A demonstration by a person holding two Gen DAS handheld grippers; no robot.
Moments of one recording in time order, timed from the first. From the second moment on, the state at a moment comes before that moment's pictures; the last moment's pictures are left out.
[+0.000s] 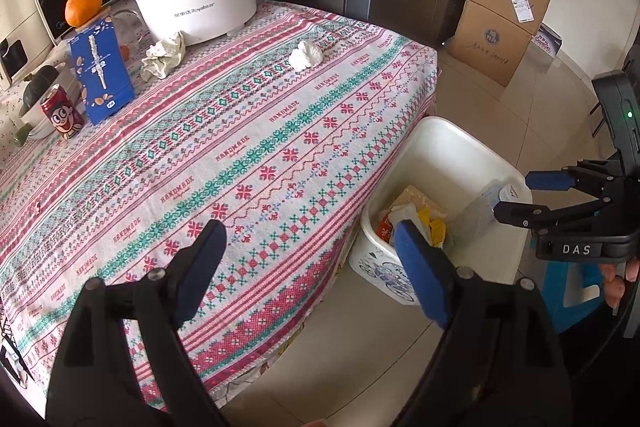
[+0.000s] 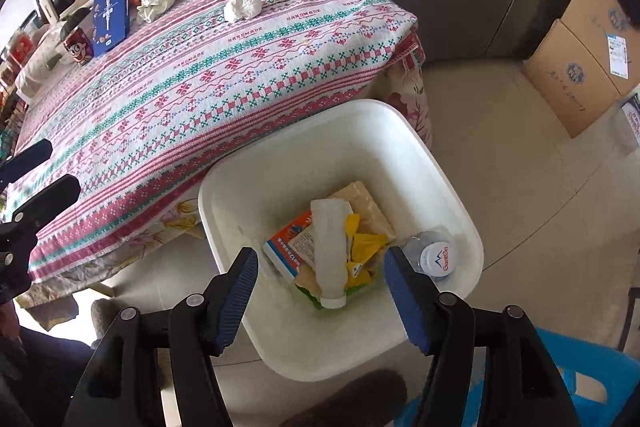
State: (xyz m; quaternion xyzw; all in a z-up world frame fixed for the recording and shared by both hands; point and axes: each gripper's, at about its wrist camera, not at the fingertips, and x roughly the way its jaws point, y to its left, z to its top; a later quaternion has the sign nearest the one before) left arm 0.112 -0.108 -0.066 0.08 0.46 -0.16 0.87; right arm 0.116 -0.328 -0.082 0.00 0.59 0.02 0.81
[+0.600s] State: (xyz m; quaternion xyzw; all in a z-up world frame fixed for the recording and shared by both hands) left arm 0.161 -0.021 -0.053 0.01 0.48 -0.05 0.88; right arm 0.186 -0.273 -0.057 0.01 0.55 0.06 0.83
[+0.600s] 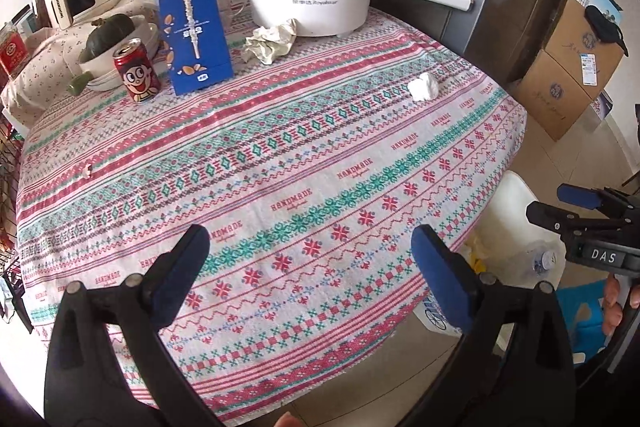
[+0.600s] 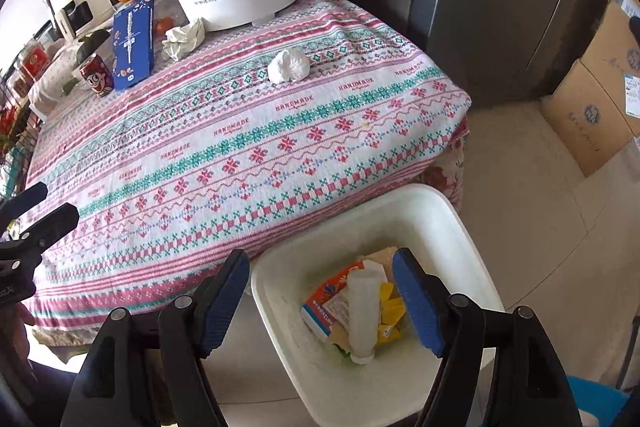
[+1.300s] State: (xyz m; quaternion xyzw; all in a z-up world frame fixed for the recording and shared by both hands) left arm 0.255 0.029 -0.084 0.03 0.42 -0.10 0.90; right arm 0.353 -0.226 -0.129 0.04 0.47 0.07 0.88
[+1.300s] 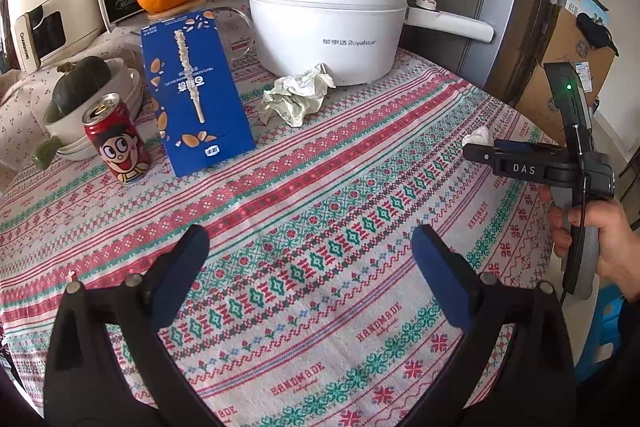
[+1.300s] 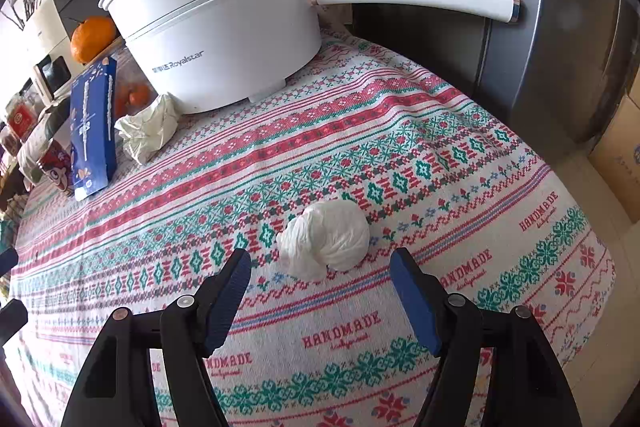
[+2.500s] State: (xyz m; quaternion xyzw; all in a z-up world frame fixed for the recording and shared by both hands) left arm 0.372 -0.021 -0.104 0.08 0.40 -0.09 0.91; right arm 0.311 -0.248 -0.090 0.02 0.46 0.13 0.88
